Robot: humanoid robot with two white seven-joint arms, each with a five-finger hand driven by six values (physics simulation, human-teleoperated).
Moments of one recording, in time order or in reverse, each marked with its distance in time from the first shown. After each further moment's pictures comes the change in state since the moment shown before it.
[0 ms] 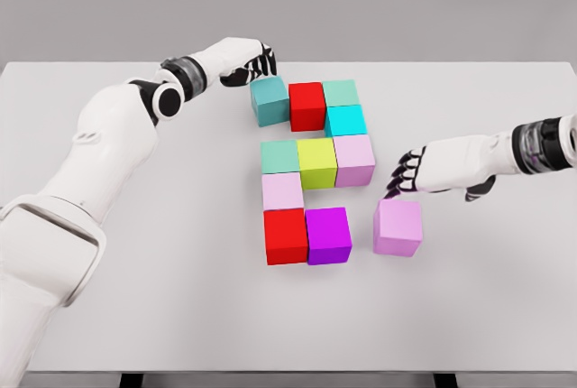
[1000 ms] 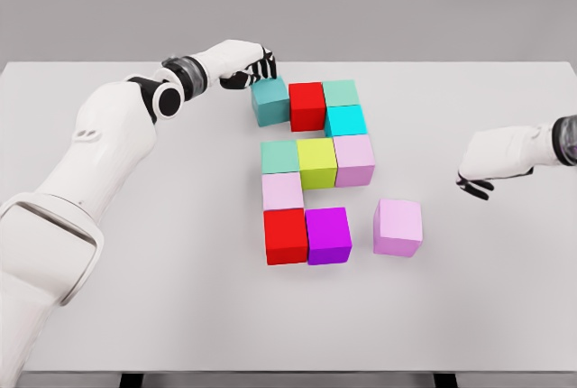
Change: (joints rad) left arm -0.008 0.010 -0.034 -0.011 -0.013 -0.010 -0.026; right arm -0.029 -0.063 0.034 0.075 0.077 0.000 0.000
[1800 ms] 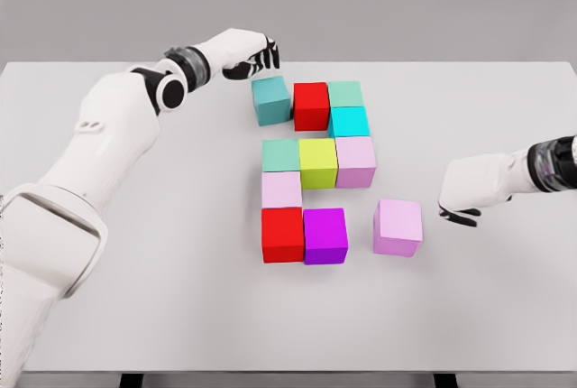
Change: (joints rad) left arm -0.034 -0.021 -0.008 0.034 -0.020 0.007 0.043; right arm 0.012 -0.006 0.047 -0.128 0.013 0.000 0.000
